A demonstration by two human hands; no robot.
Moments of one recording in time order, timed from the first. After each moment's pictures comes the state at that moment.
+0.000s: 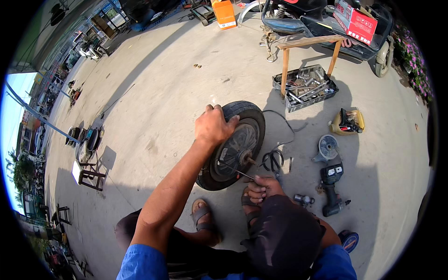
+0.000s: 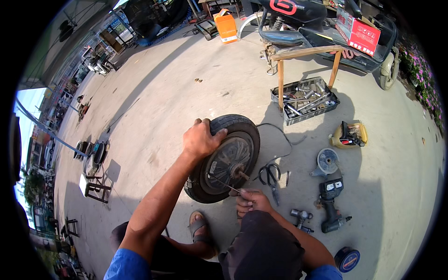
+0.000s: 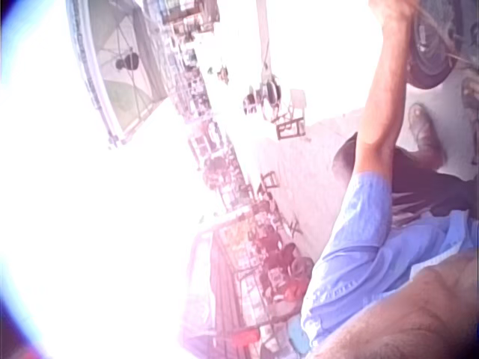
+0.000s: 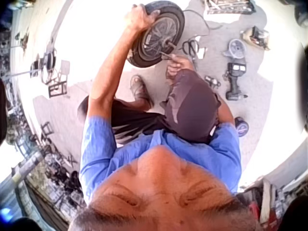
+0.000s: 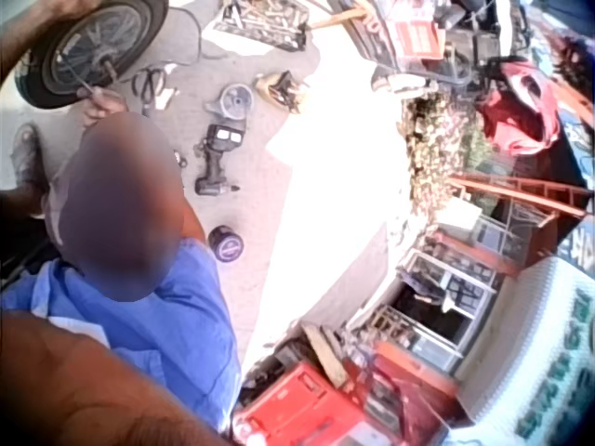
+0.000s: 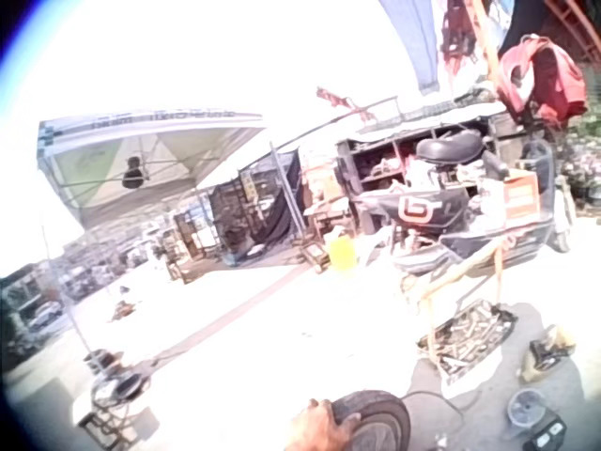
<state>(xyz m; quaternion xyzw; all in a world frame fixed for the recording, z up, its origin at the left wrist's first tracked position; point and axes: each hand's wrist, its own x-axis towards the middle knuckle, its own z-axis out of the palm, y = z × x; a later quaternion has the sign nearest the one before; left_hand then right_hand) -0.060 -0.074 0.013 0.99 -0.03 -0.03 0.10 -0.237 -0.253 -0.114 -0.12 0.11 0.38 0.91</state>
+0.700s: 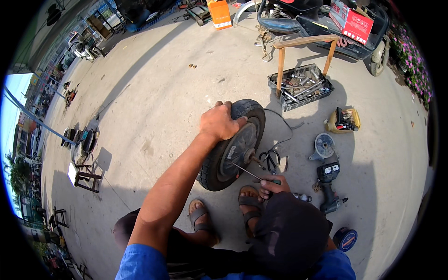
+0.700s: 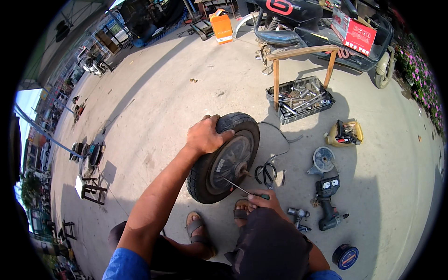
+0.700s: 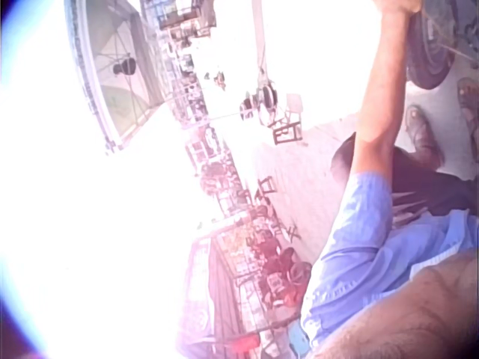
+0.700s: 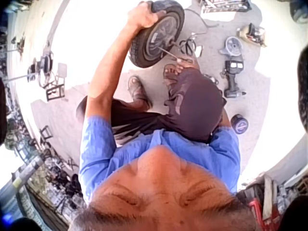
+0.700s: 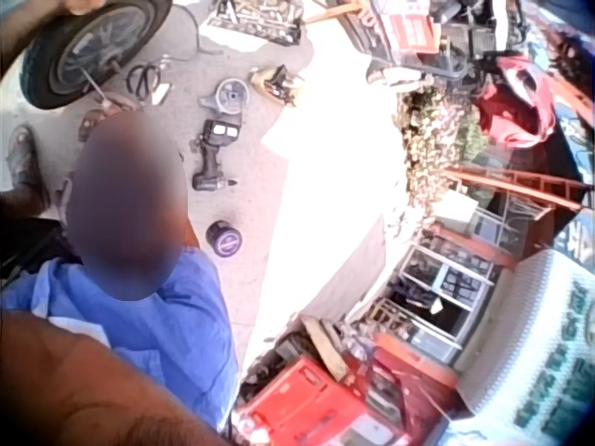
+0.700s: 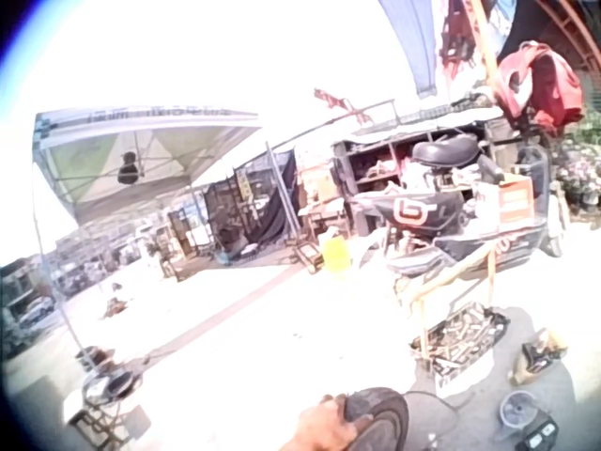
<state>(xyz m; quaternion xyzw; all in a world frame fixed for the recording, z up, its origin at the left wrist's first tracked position) -0.057 -0.097 0.029 0.98 -0.11 -0.08 0.14 -0.255 -0.283 -0.107 -0.41 0.15 0.25 0.87</state>
